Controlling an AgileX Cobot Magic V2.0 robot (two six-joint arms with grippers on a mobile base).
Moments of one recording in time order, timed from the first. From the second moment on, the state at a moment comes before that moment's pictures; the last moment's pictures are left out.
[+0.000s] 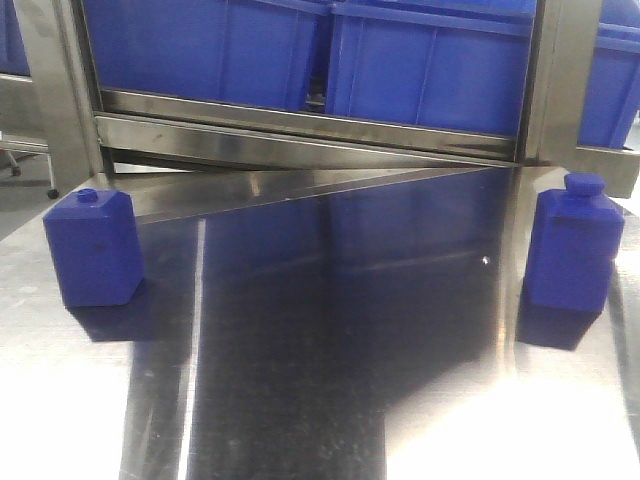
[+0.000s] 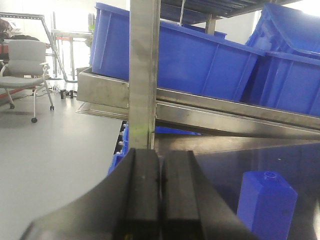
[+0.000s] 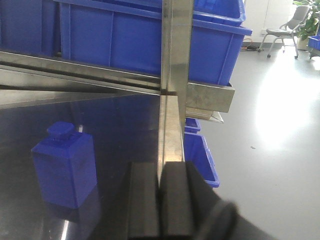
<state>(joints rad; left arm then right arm) -0.05 -0.01 0.01 0.00 0.00 -0.10 0.00 -0.01 0.03 0.01 0.09 0.01</state>
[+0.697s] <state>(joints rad) -0.05 -0.01 0.01 0.00 -0.22 -0.10 0.00 -0.01 0.03 0.01 0.09 0.01</state>
